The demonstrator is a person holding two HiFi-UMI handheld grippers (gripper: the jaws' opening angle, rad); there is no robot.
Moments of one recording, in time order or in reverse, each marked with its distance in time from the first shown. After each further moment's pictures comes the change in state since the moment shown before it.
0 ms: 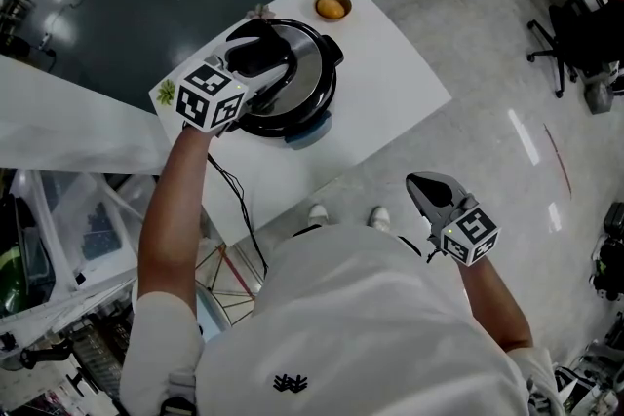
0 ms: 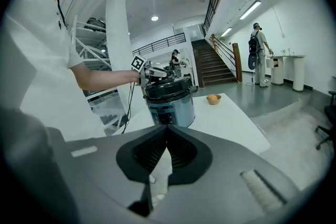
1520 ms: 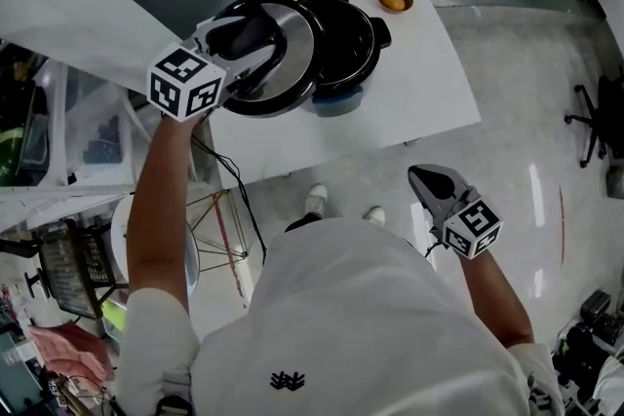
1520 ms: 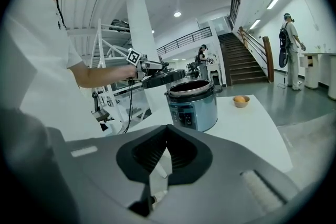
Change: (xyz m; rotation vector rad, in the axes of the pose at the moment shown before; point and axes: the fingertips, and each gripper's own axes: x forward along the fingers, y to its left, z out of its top) left arm -0.134 -0.019 -0.009 -0.108 -0.003 0.287; right arm 0.010 0.008 0.004 -0.113 0.050 0.301
